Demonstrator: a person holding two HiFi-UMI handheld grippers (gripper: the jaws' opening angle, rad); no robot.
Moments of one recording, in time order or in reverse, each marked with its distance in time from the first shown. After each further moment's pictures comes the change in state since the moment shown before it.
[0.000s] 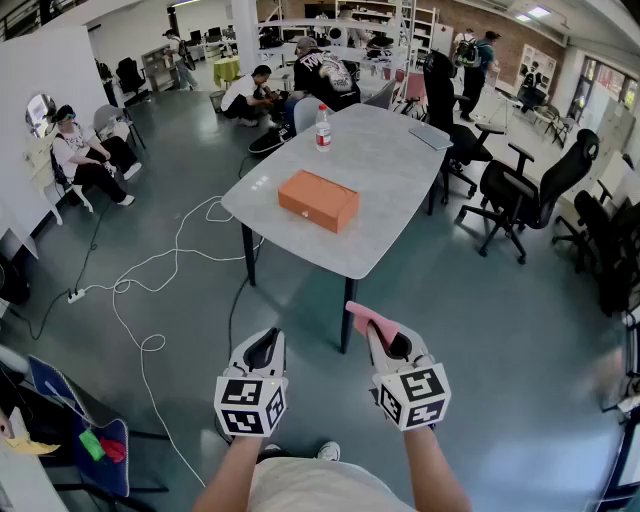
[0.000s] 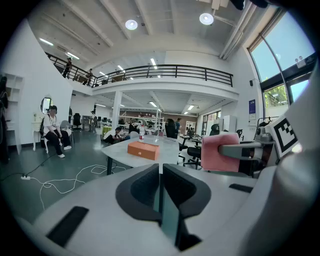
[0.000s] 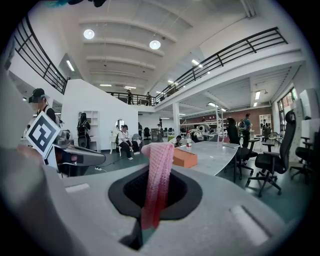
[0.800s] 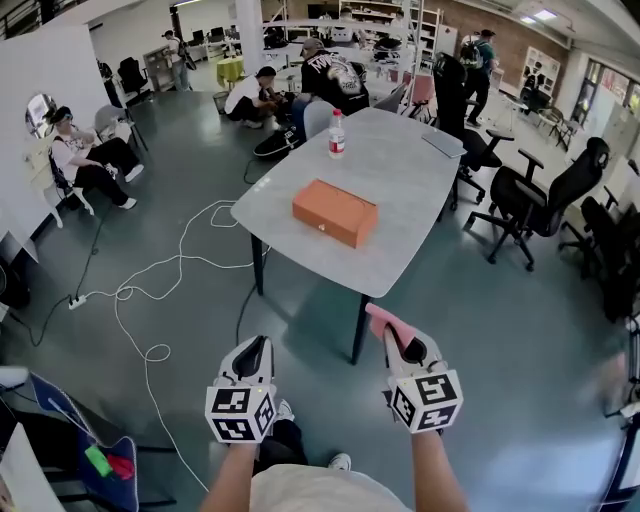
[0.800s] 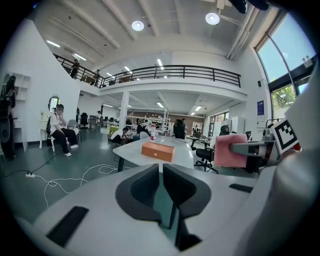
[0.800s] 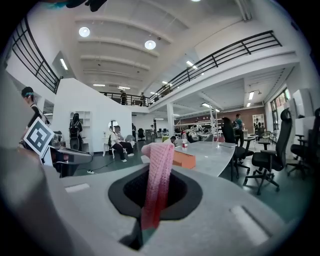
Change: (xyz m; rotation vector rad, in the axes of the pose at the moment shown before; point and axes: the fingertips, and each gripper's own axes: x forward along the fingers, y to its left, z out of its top) left arm 0.020 0.089 0.002 -0.035 -0.007 0.063; right arm 0.057 -0.012 0.004 0.031 -0.010 -0.071
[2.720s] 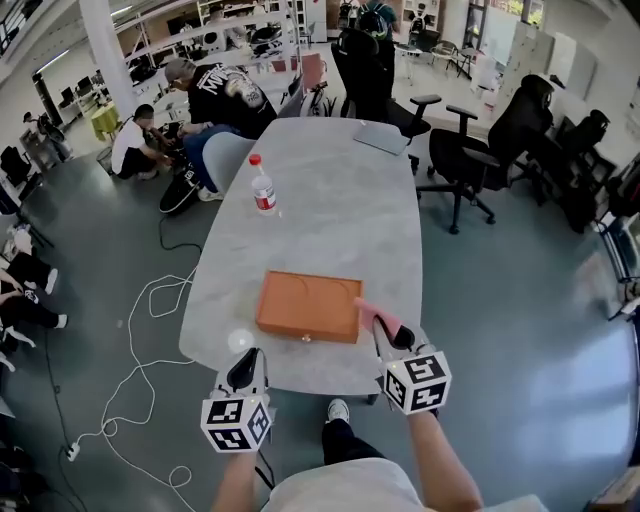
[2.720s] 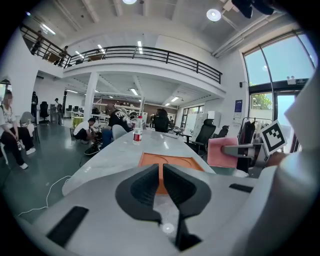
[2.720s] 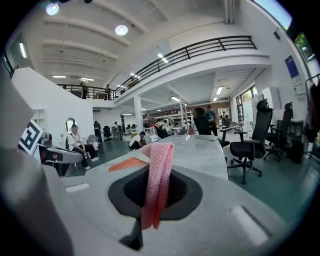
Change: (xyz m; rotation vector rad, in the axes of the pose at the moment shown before) left arm 0.376 0.104 0.117 0.098 0.139 -0.362; right arm 0.309 -0.153 0.041 0.159 0.062 -0.371
